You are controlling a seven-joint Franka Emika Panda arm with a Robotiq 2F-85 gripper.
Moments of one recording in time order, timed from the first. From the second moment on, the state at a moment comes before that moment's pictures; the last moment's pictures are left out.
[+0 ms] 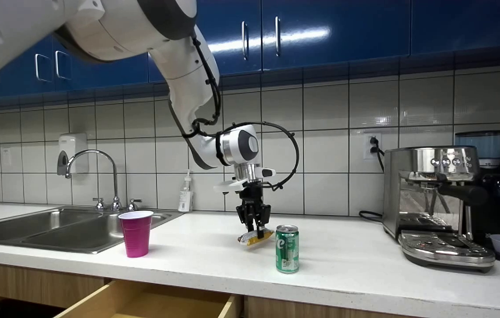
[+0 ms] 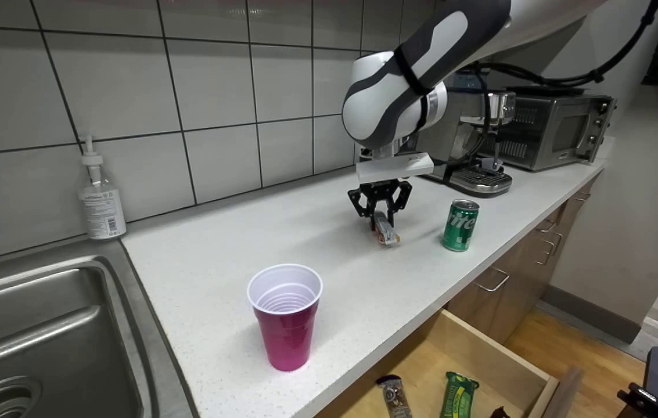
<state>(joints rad) -0.01 0.69 -0.17 -1.59 -0.06 2.22 0.45</state>
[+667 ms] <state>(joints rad) 0.09 0.50 -0.17 -1.83 -0.06 2.27 0.49</state>
